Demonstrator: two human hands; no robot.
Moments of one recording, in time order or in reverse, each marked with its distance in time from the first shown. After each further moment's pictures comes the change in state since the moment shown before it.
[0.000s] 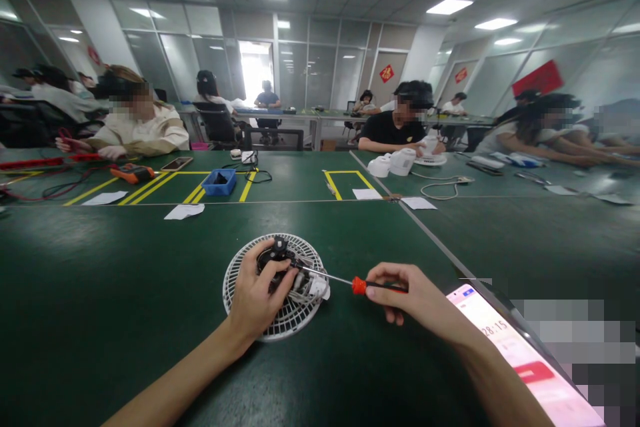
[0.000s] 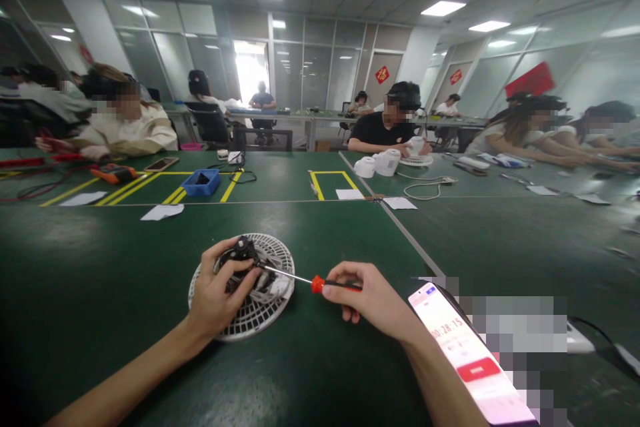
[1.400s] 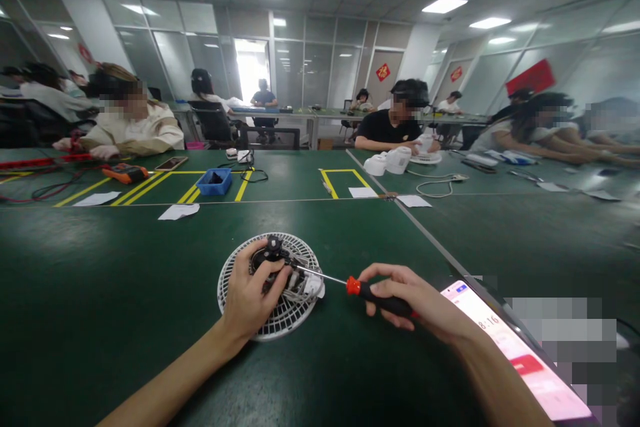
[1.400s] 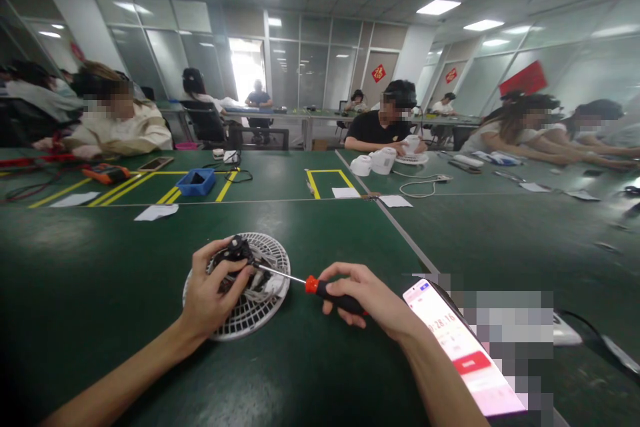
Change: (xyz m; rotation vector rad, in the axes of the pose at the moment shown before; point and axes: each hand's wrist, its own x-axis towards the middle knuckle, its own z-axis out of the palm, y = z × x) left_hand 0.001 0.000 -0.002 0.023 0.021 0.032; right_hand 0.000 0.005 -0.003 0.311 -0.138 0.090
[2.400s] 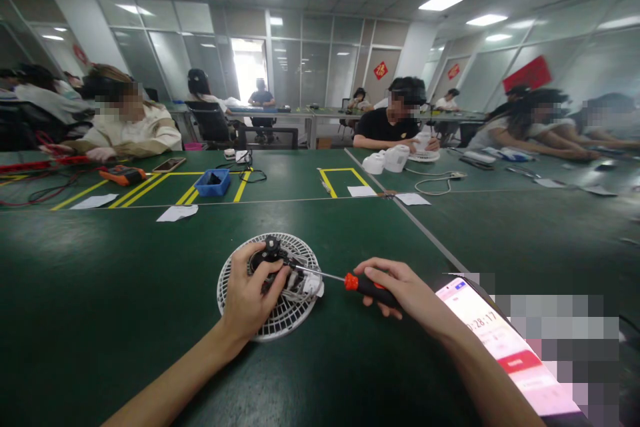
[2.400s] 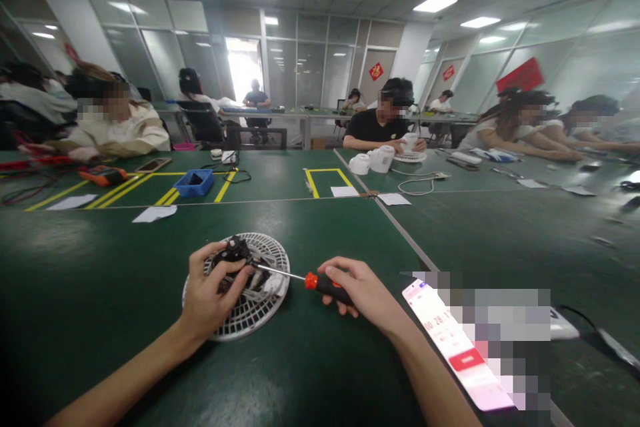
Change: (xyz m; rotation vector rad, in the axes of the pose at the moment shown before) left_hand -0.001 -0.002 0.000 0.019 0.003 0.009; right_hand 0.008 0.004 0.007 -0.188 0.219 -0.032
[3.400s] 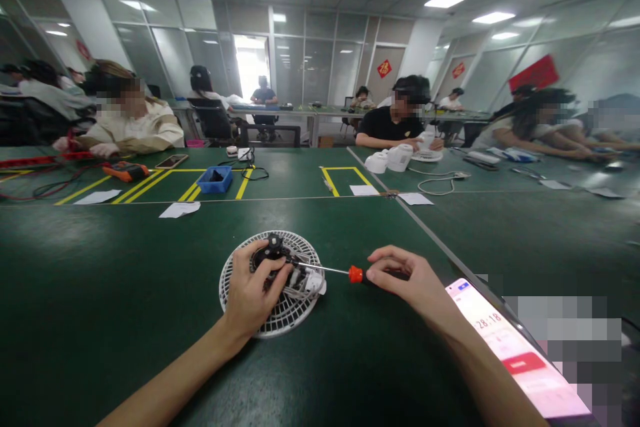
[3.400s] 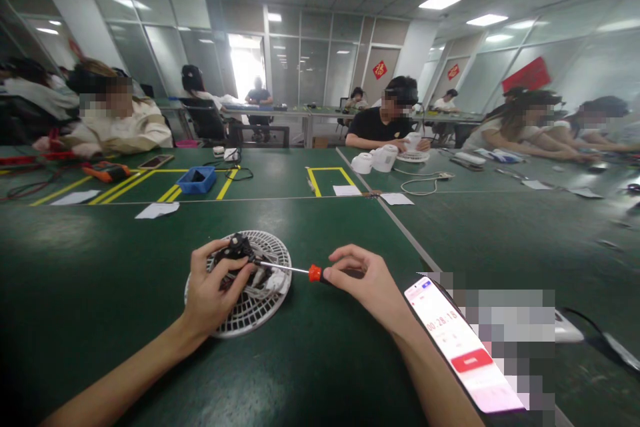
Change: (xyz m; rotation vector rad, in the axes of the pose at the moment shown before) left_hand 0.001 0.002 -0.001 0.004 0.011 -0.014; right_hand -0.002 -0.003 -0.007 -0.070 0.187 -0.225
